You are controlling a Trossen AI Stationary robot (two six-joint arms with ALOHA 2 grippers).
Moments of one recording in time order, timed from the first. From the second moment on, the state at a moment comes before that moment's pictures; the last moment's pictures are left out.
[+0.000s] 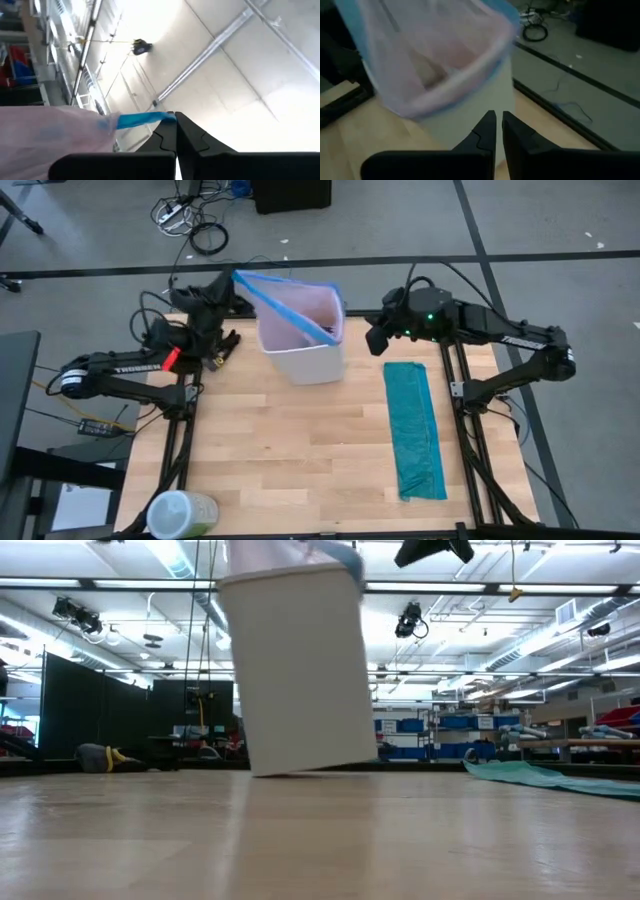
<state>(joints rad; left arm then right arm) 0.23 1.04 0.85 1.13 -0.48 -1.15 -0.15 1.24 1.44 -0.59 0.44 0.34</state>
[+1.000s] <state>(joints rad) 0.40 1.42 1.83 0.36 0.11 -1.08 -0.27 1.18 1.40 -0.45 0.23 0.35</state>
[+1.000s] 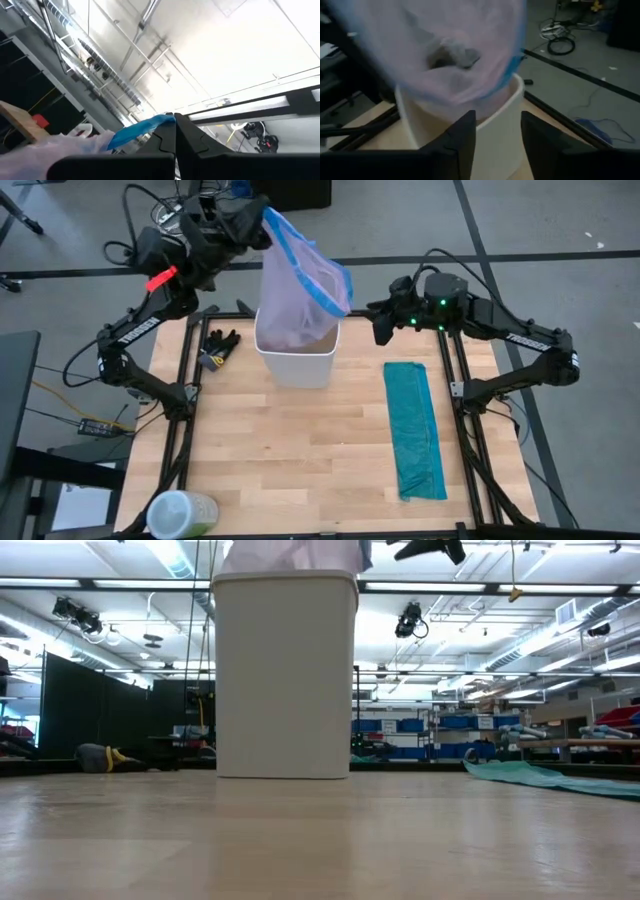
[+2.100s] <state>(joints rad) 0.41 1.43 1.83 0.37 0.11 -1.02 -0.32 1.23 1.40 -0.36 0.08 0.34</state>
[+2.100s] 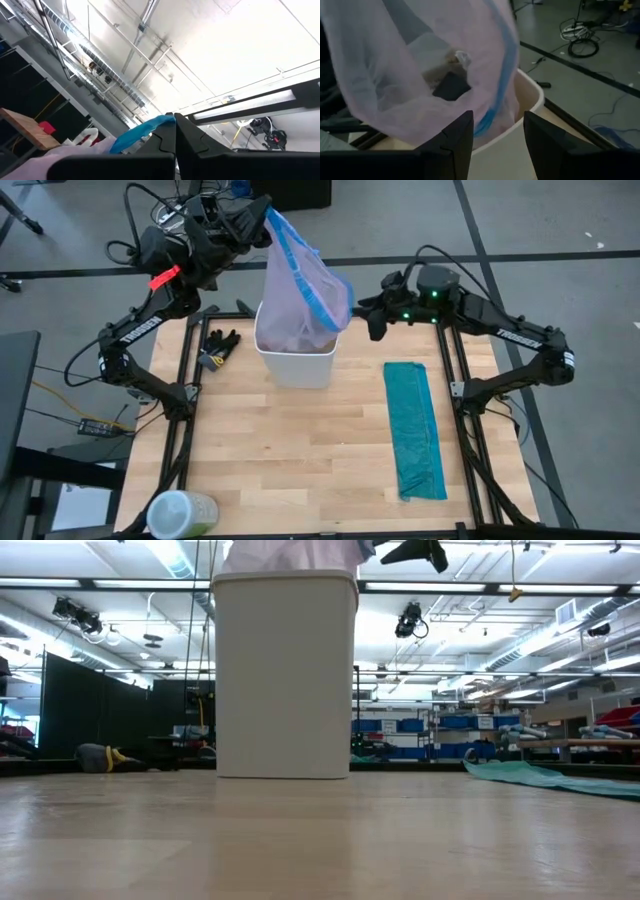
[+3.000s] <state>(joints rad) 0.41 1.43 1.83 0.38 0.11 -1.00 -0.32 1.27 1.40 -0.36 0.08 0.31</state>
